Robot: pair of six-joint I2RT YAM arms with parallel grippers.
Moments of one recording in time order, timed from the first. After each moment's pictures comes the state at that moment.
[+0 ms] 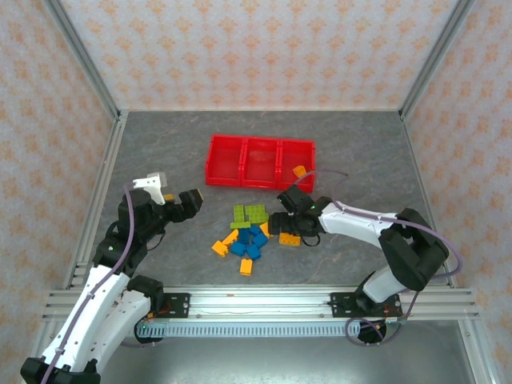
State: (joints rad) left arm -0.22 0.60 0.61 -0.46 0.12 -0.53; right arm 0.75 1.51 0.80 -0.47 -0.04 0.71
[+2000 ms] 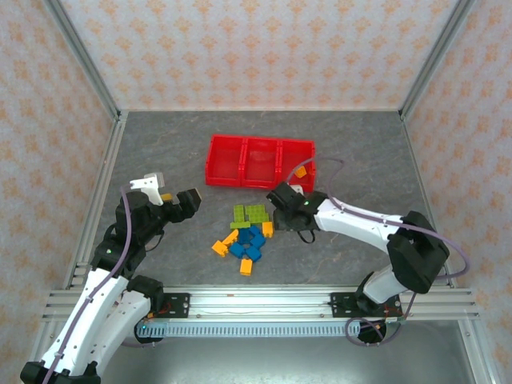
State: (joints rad) left arm -0.22 0.58 0.61 -0.46 0.11 -0.54; right arm 0.83 1.49 0.97 -0.69 0.21 0.70
